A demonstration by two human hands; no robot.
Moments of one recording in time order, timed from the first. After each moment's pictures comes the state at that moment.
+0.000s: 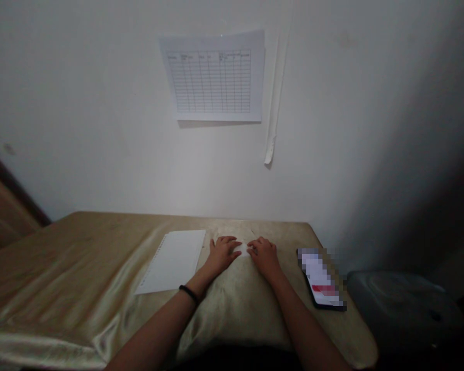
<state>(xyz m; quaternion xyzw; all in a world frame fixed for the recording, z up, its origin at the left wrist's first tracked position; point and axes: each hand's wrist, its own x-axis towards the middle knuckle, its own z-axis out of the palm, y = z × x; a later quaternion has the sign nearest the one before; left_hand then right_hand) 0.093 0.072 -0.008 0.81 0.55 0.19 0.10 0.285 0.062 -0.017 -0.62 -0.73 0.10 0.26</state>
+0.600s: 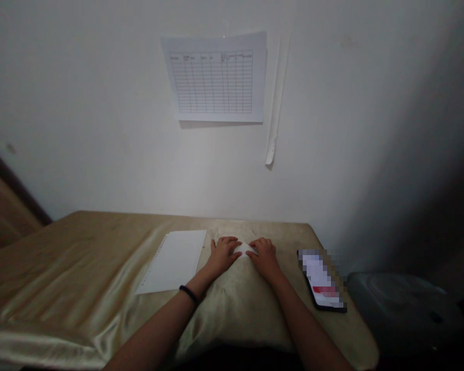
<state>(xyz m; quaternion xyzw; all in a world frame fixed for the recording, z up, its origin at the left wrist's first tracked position) 0.093 0.071 -0.009 0.80 0.55 0.21 0.12 0.287 0.067 -0.027 -0.62 -0.73 0.11 0.29</state>
